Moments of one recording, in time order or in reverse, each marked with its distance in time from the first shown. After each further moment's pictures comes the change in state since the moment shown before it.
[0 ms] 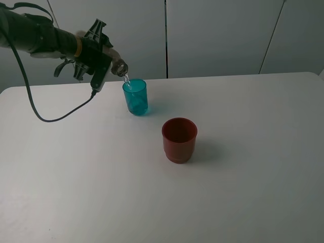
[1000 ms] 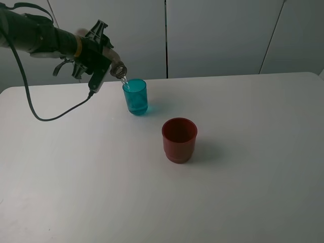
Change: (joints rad) left arm 0.000 0.000 0.000 0.027 0.000 0.055; right arm 0.000 0.000 0.000 0.000 0.000 0.000
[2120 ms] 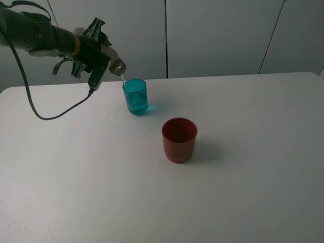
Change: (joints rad) left arm 0.007 0.002 -0.018 -0.042 0.001 0.003; right arm 0.000 0.000 0.000 0.000 0.000 0.000
